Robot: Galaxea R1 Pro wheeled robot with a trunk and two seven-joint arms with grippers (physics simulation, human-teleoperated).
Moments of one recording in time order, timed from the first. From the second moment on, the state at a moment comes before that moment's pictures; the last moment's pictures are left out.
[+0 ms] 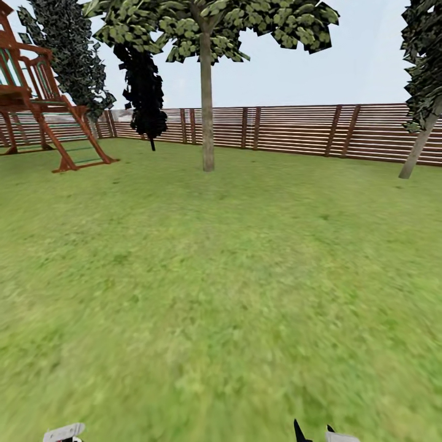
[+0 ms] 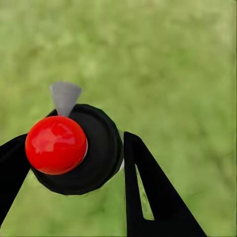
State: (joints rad) left arm -0.33 0.24 0.71 -0.20 -0.35 -0.29 -0.29; right arm -0.31 0.00 -1.17 -0.13 0.78 -0.78 0.37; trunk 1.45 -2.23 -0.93
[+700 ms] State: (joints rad) left arm -0.33 0.24 0.71 -0.20 -0.35 -0.29 -0.29; right arm -0.31 0.00 -1.17 -0.13 0.78 -0.78 0.37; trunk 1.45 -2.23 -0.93
